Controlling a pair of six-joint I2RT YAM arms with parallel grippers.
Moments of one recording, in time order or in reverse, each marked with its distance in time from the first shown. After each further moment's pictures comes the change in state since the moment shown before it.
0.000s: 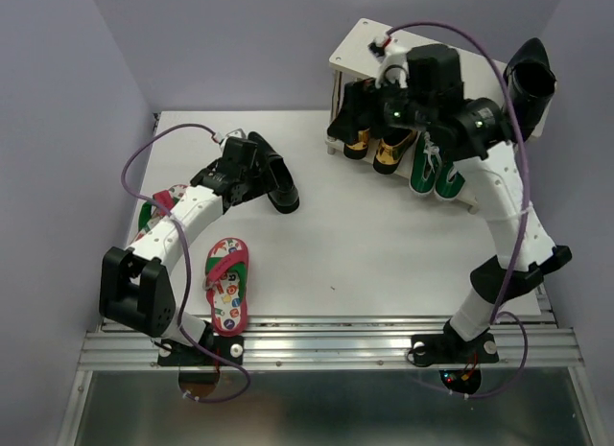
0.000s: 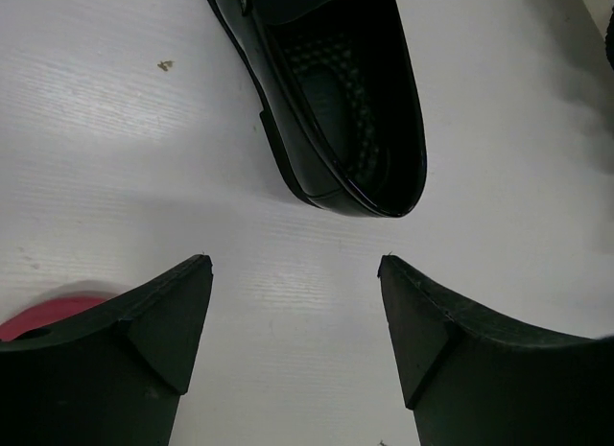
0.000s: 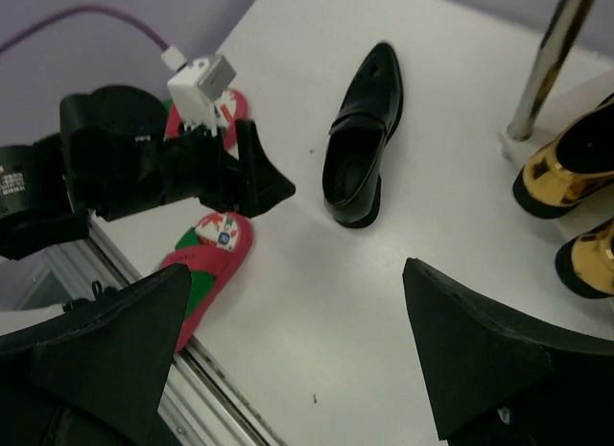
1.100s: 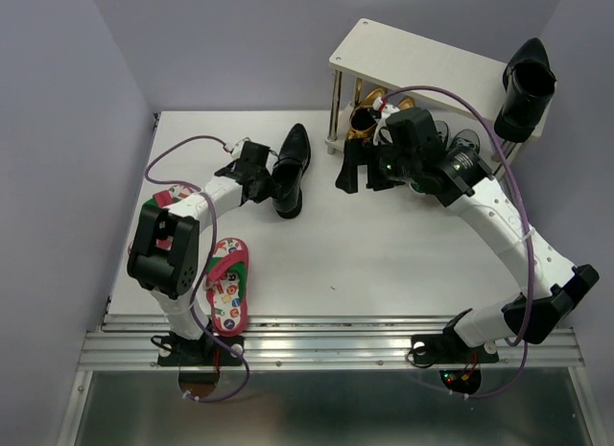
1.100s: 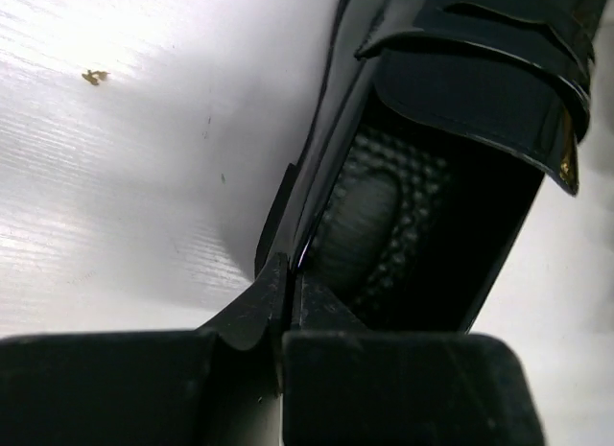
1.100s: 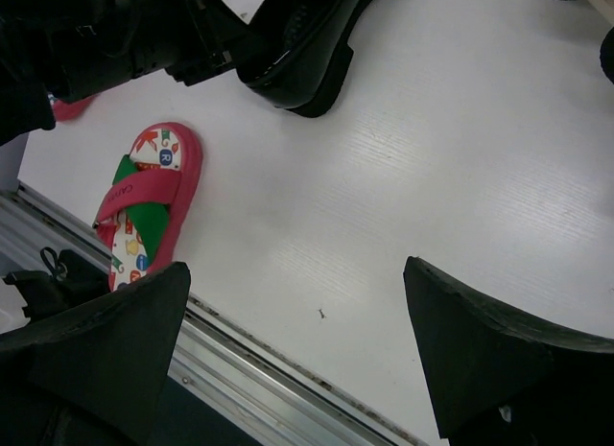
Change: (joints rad) left arm 0.012 0.289 0.003 0.209 0.029 -0.190; right arm 0.141 -0.244 -0.668 0.130 0.220 0.166
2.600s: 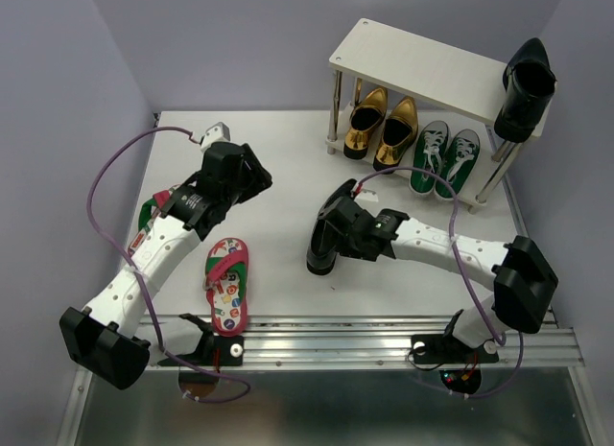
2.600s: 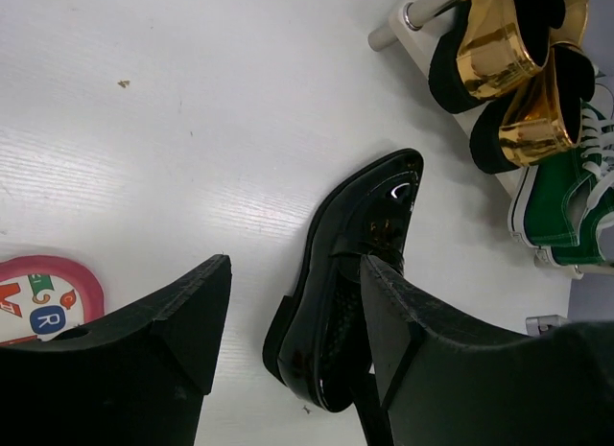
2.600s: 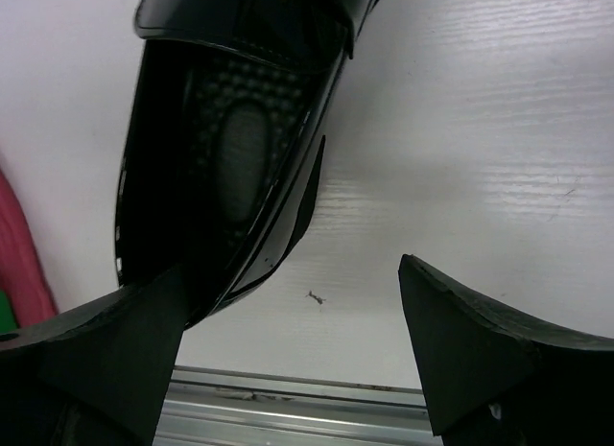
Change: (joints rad) left arm -0.111 -0.569 0.003 -0.270 -0.107 0.042; right arm 0.298 0.076 -0.548 0.200 0.447 0.608
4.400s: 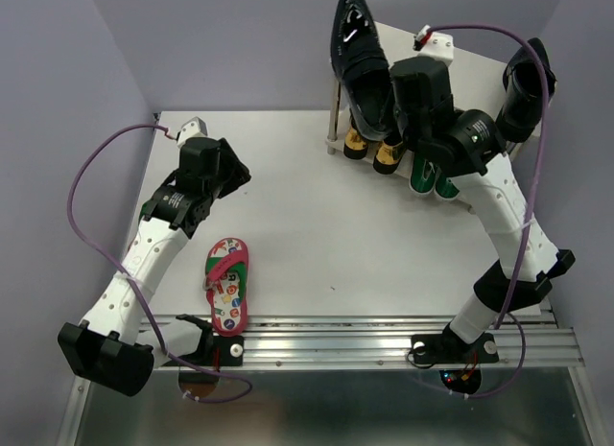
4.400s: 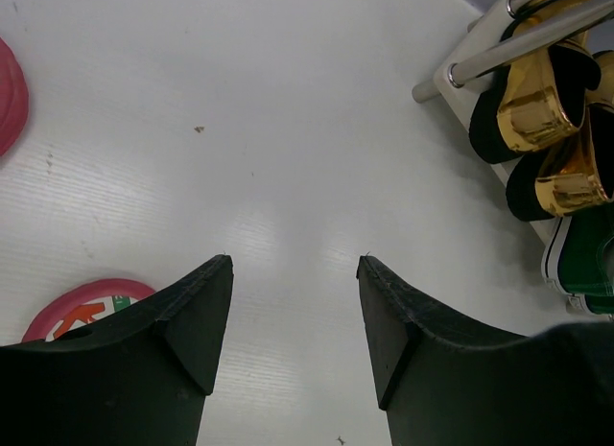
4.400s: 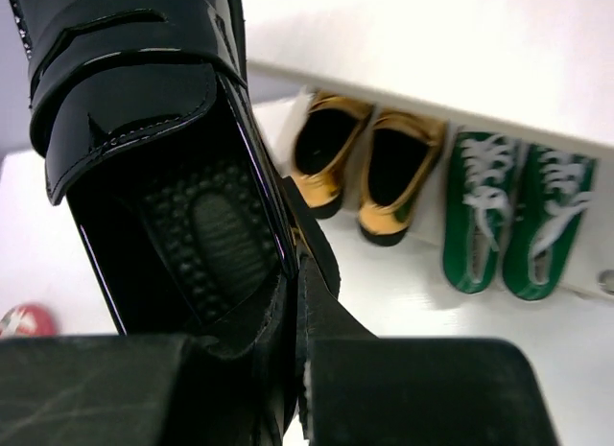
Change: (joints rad) left arm 0.140 -0.034 0.009 -0.025 0.015 0.094; right arm -0.209 0.154 1.159 -0.336 0.351 -0.545
